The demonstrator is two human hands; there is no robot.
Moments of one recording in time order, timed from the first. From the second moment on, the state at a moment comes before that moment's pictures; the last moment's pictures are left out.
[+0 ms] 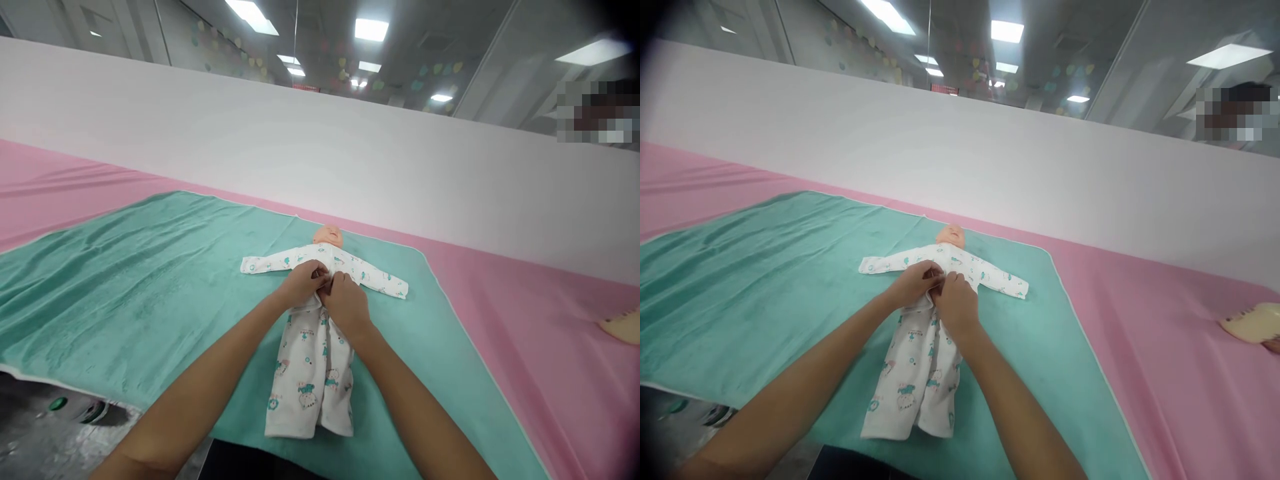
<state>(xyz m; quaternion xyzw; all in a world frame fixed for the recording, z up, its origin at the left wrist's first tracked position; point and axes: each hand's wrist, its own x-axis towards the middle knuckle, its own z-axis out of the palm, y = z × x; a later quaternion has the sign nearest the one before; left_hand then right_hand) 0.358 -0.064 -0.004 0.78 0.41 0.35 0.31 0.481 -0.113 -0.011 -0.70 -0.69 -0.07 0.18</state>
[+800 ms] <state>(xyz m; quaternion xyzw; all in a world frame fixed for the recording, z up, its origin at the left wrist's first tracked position) 0.362 -0.070 -0.012 0.80 0.42 0.37 0.23 0.517 -0.106 -0.017 -0.59 -0.62 0.25 0.45</state>
